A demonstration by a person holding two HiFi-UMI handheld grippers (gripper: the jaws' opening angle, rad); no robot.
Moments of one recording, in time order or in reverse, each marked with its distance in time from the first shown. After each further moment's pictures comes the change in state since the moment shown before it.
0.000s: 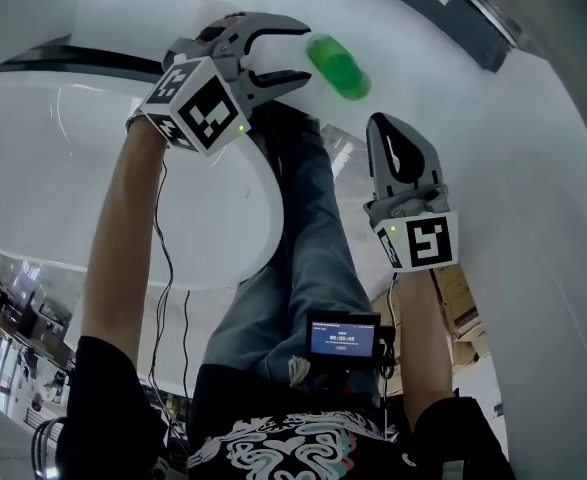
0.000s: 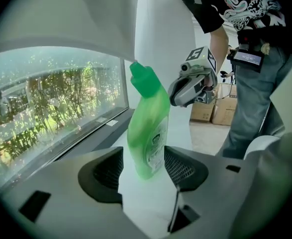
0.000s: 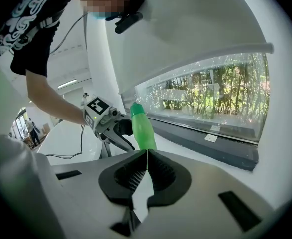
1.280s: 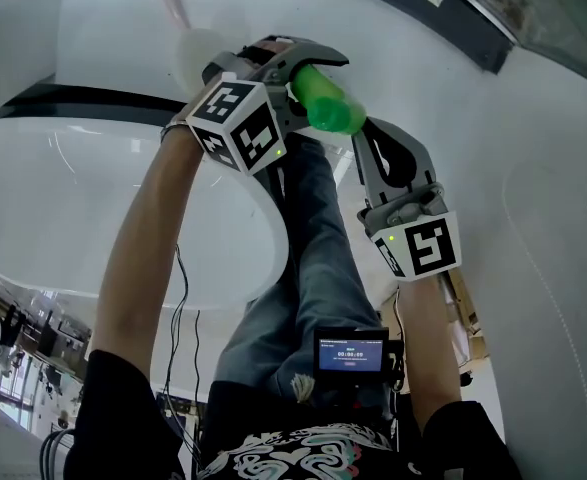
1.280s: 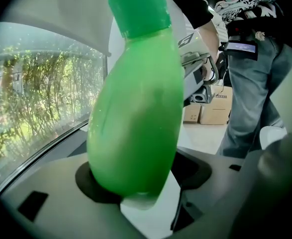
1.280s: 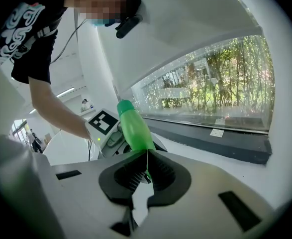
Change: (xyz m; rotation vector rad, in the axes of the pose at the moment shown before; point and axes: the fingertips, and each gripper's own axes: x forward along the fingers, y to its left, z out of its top) left arm 0.075 -0.021 0.006 0.092 -0.069 -0.170; right arm 0.032 -0.008 -0.001 0.086 -0.022 0.032
